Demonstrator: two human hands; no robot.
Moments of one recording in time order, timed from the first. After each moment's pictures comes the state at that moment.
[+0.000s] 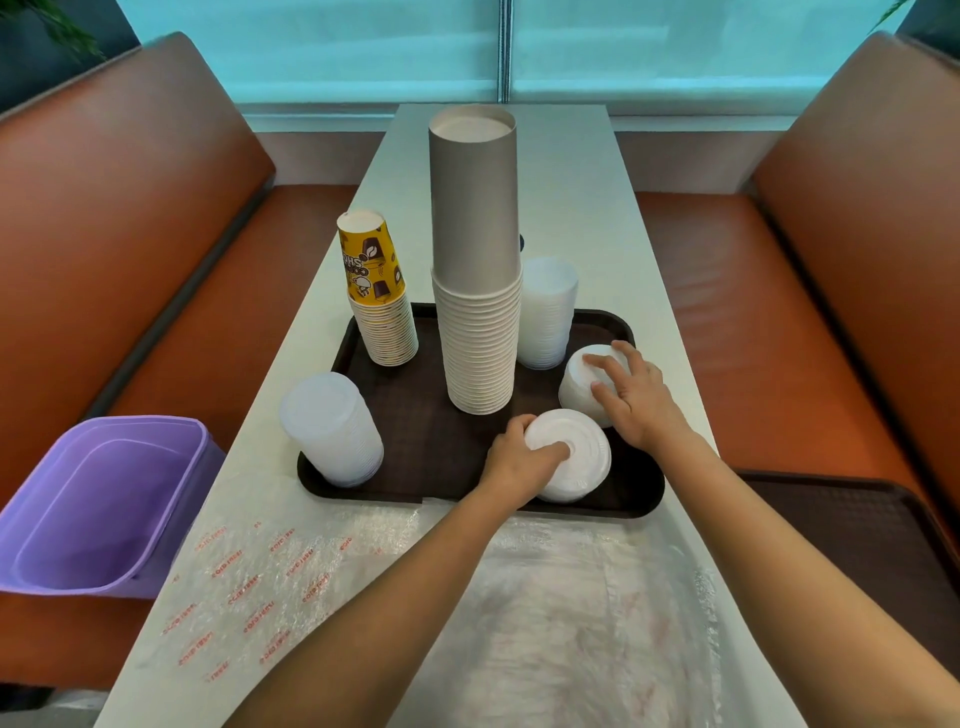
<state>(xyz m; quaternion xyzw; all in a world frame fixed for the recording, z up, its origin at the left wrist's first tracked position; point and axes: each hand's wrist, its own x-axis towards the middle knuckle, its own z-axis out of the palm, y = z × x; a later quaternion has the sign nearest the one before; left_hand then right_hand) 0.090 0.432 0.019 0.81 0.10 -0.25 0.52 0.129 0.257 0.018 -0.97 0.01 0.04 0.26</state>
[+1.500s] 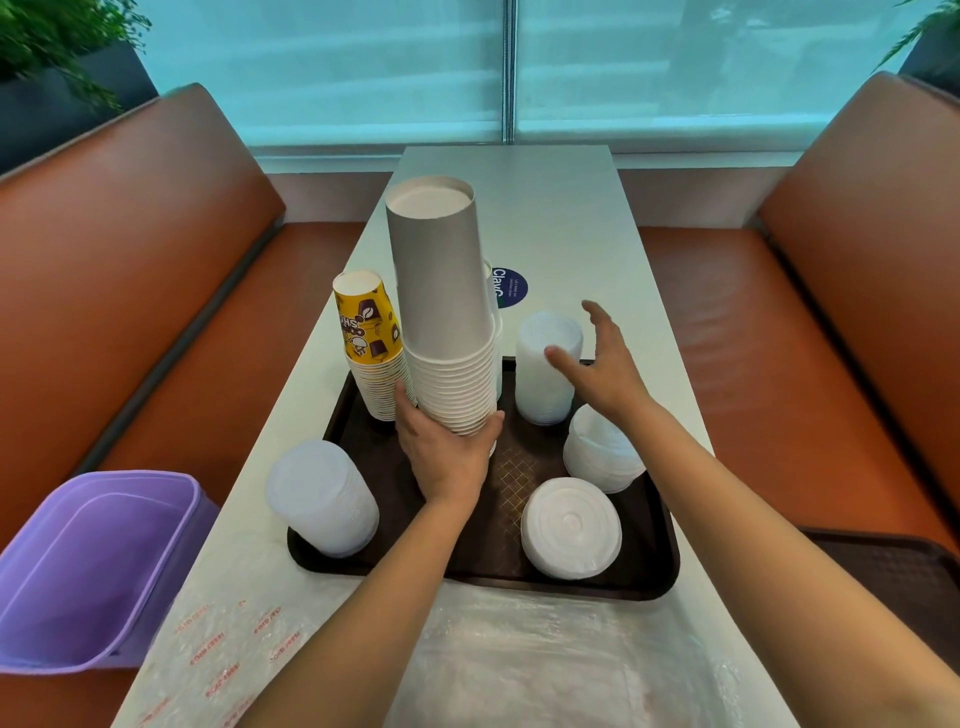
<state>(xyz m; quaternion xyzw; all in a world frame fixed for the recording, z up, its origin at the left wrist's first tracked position) 0.157 0.467 0.028 0.81 0.21 0.15 0.52 0.210 0.294 0.073 -0.87 0.04 -0.04 0.49</state>
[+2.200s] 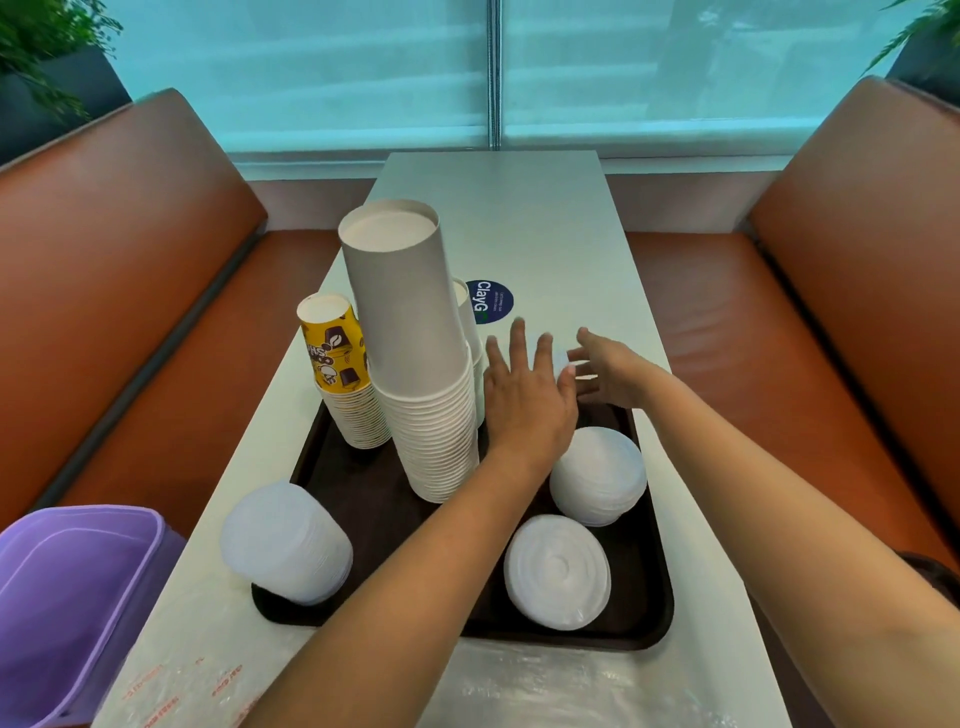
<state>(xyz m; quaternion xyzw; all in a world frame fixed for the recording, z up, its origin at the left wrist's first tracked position) 0.210 0.384 0.079 0.97 -0.07 0.05 0.21 0.281 0.256 0.065 -0.74 0.18 0.23 0.60</state>
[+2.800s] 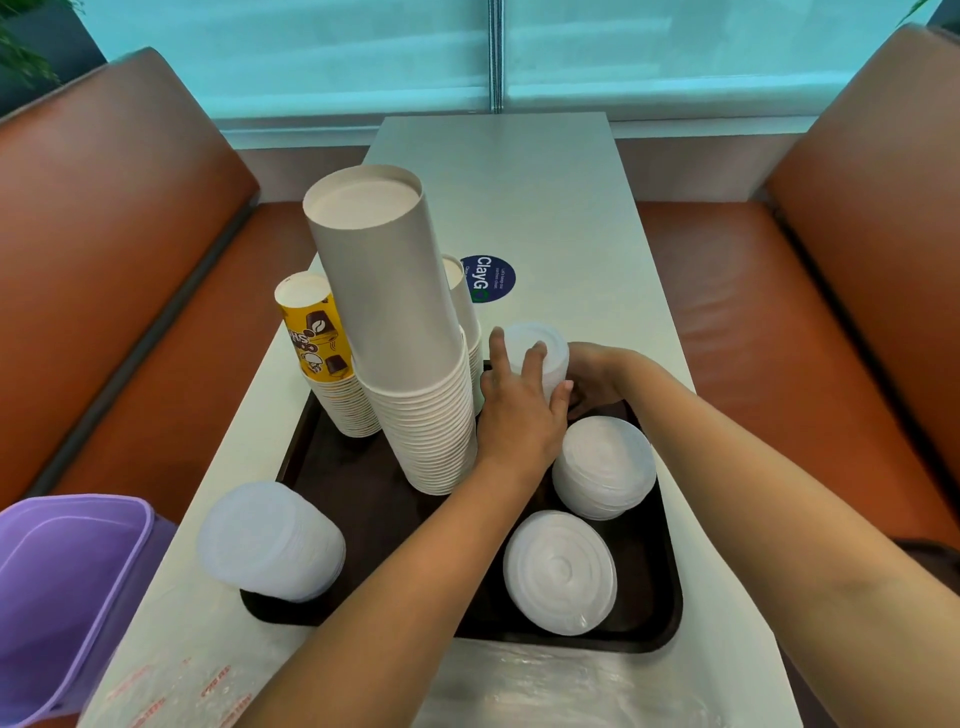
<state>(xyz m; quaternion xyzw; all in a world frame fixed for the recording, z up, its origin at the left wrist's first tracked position) 0.206 0.394 0.063 0.95 -0.06 0.03 0.30 0.305 0.270 0.038 -0.77 0.11 0.40 0.49</state>
